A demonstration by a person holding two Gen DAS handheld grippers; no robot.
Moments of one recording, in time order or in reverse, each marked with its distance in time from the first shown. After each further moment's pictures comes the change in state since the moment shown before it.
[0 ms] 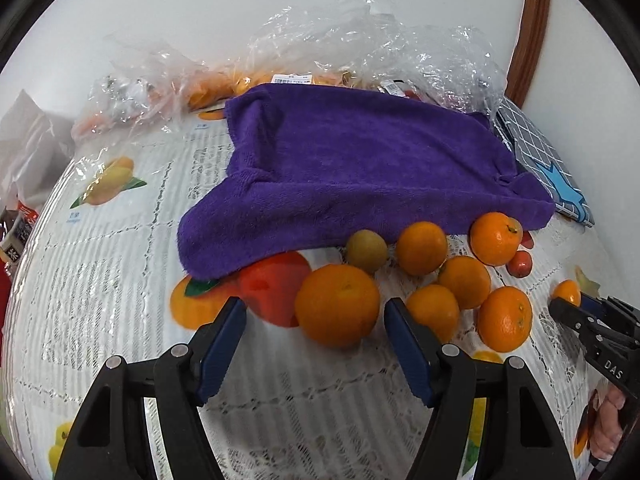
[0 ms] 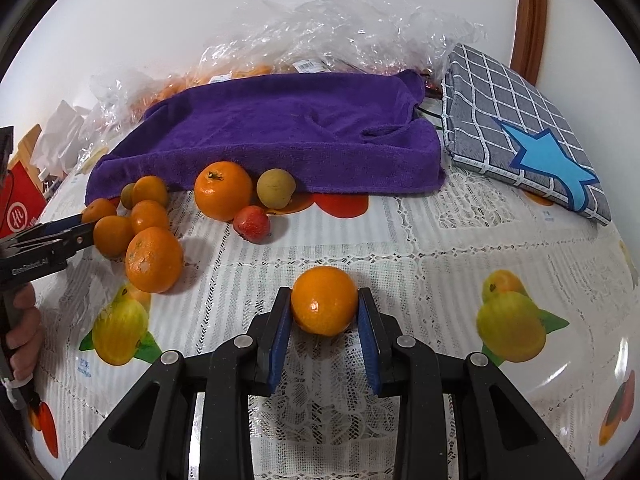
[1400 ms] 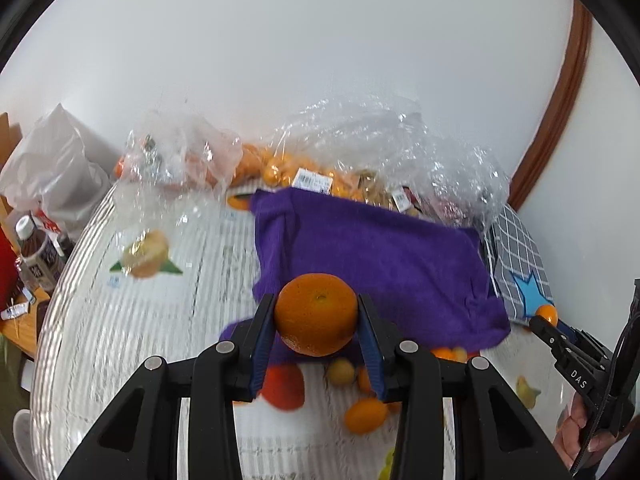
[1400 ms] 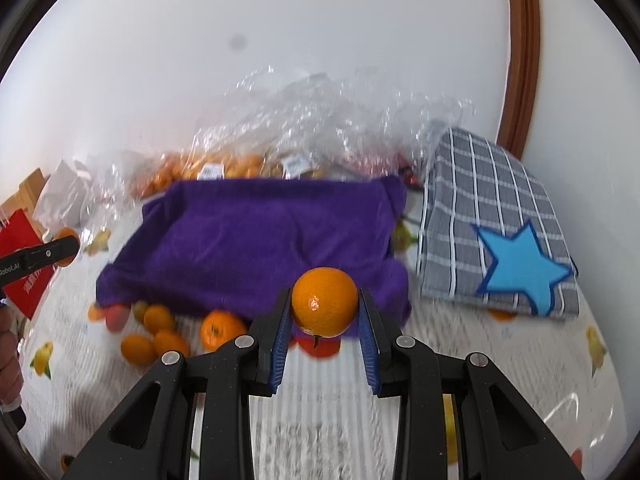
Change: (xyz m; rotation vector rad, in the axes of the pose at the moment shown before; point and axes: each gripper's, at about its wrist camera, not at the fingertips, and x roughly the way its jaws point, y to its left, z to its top) left arm -0.063 0.028 0.077 -0.203 -0.147 -0.039; right arm -0.045 -0.012 0.093 0.000 -0.168 -0.024
